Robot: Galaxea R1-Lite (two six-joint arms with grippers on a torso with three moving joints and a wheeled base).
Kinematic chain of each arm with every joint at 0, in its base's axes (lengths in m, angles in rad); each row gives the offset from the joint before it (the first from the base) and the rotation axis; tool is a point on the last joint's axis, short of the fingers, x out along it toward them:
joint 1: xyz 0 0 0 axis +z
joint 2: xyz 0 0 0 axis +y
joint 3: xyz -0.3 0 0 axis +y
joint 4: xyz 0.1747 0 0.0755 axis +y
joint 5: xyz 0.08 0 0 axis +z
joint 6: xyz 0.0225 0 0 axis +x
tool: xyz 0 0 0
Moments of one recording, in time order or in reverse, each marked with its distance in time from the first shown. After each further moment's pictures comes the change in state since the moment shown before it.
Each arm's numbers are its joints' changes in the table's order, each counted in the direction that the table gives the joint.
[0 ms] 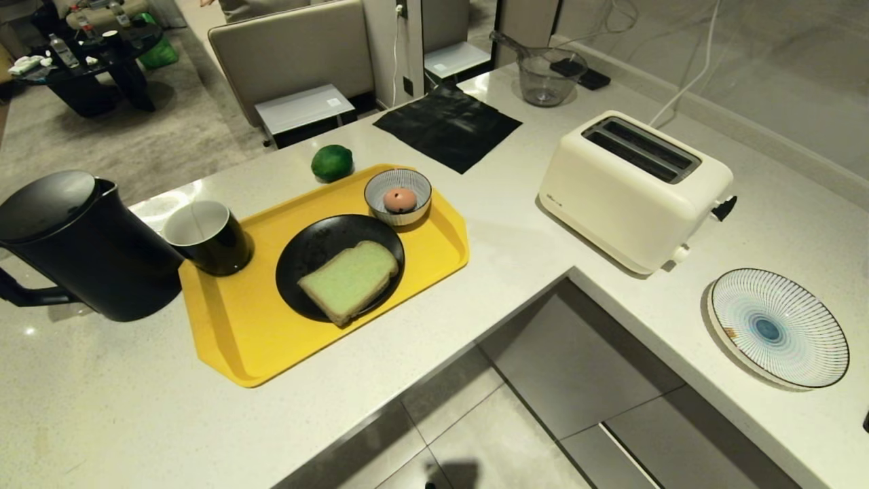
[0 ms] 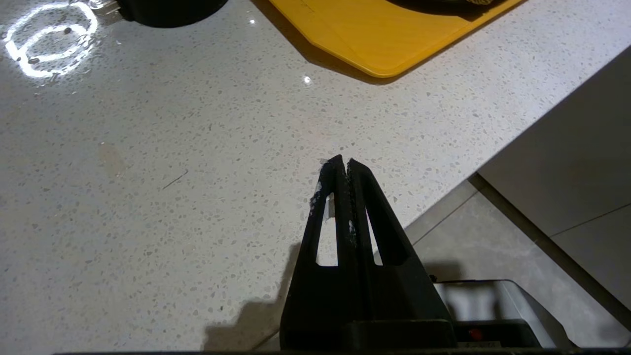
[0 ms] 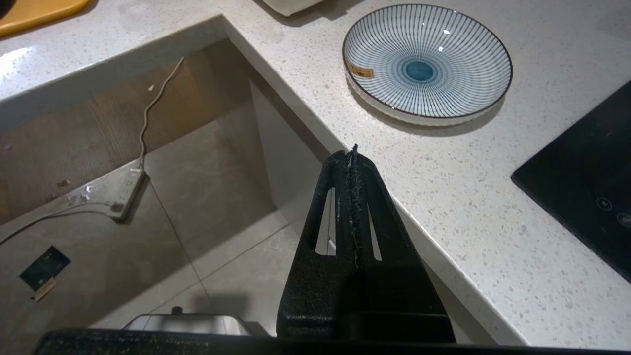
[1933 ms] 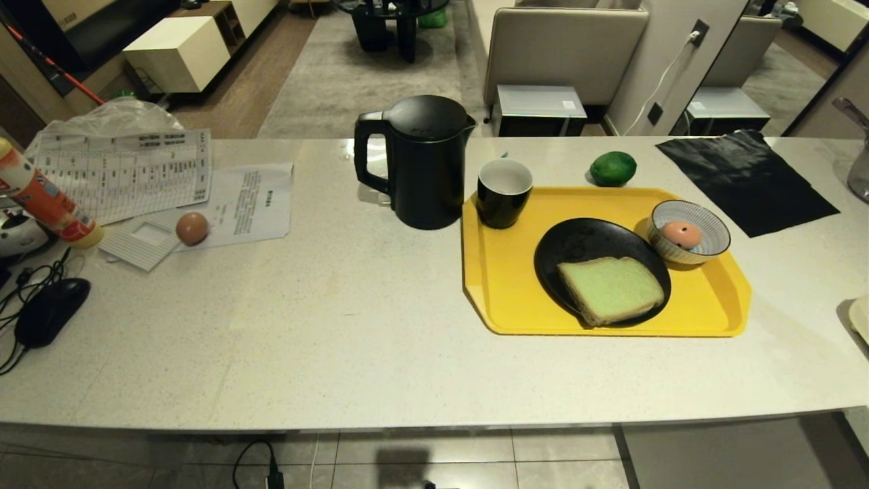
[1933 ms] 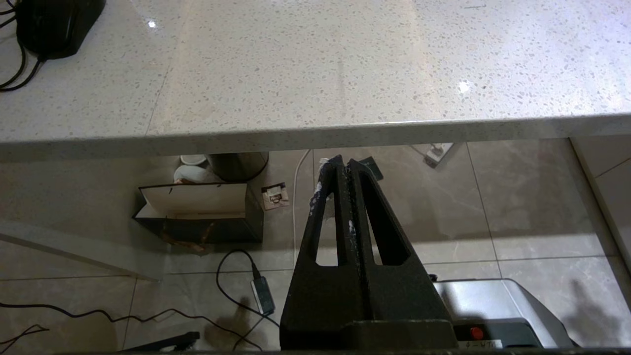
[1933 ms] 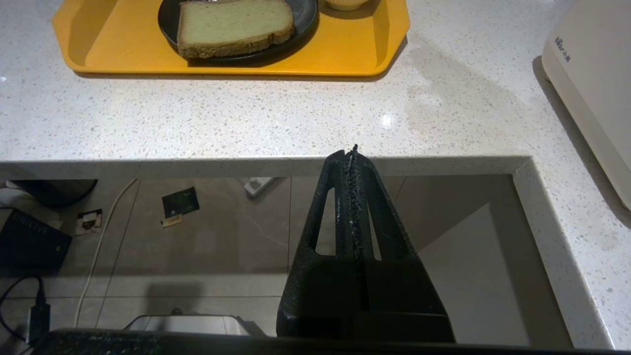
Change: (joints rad) left arm 0.000 0.000 0.000 0.002 0.000 0.002; right arm 0.000 0.000 0.000 -0.001 0.000 0.003
